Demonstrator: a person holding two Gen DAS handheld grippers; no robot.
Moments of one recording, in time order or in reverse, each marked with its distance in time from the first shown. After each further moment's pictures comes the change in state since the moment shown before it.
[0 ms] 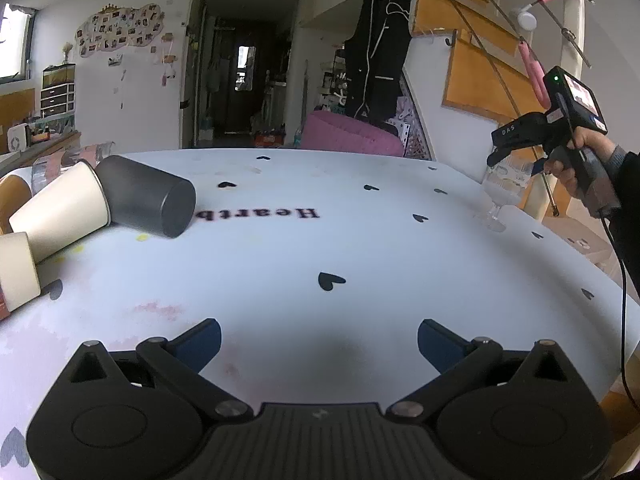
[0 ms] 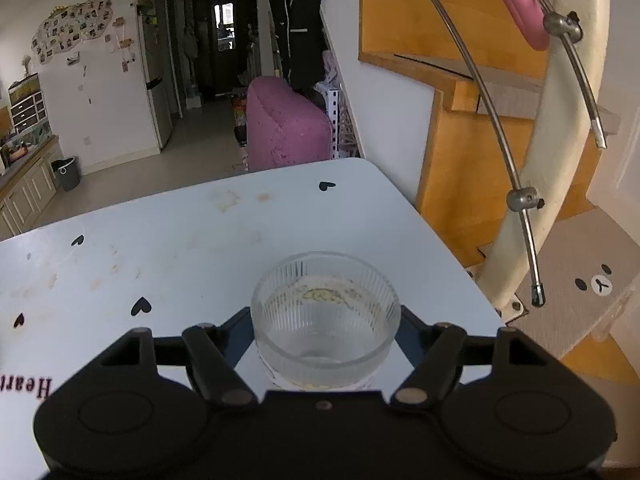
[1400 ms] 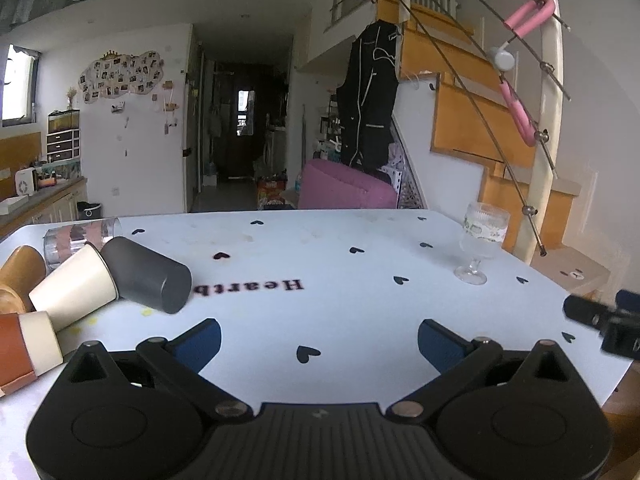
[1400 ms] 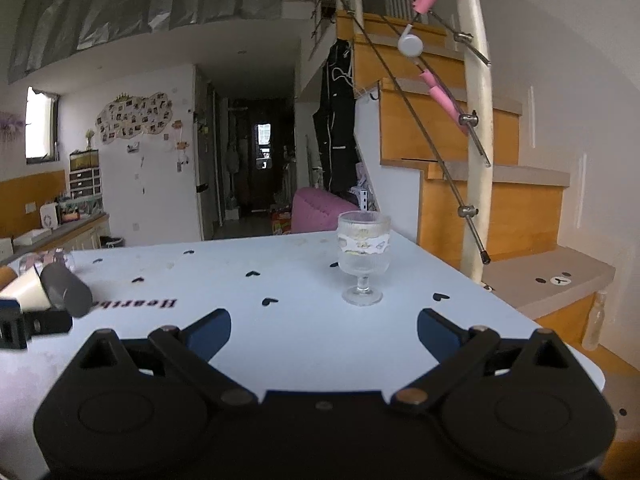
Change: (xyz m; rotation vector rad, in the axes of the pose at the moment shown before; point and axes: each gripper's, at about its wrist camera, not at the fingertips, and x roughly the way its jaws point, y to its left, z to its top) left arm -0.039 -0.034 0.037 0.045 -0.133 0.029; right arm -0.221 0.027 -0.231 -0.028 -0.422 0.080
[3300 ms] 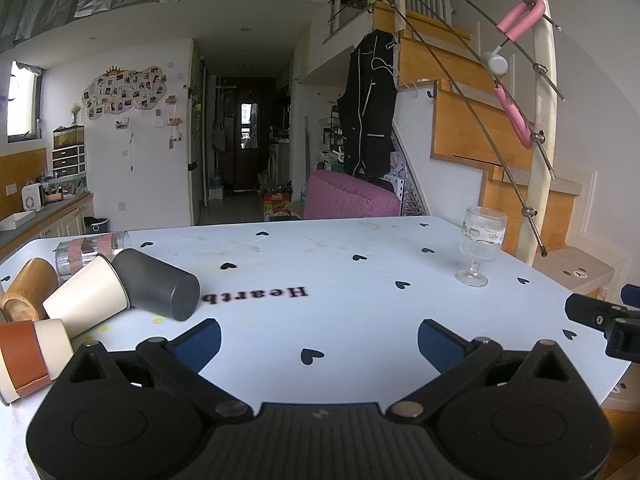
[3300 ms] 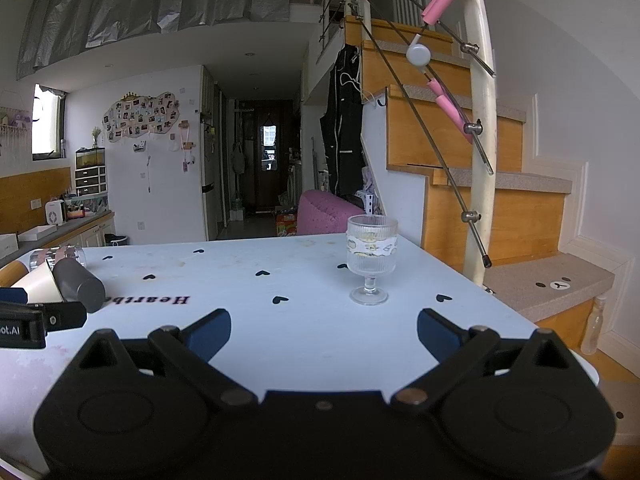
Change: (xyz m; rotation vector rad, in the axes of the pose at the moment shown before) left arm -0.013 -0.003 -0.005 0.021 -0.031 0.024; right arm -0.021 0.010 -0.001 -0.013 -0.011 0.011
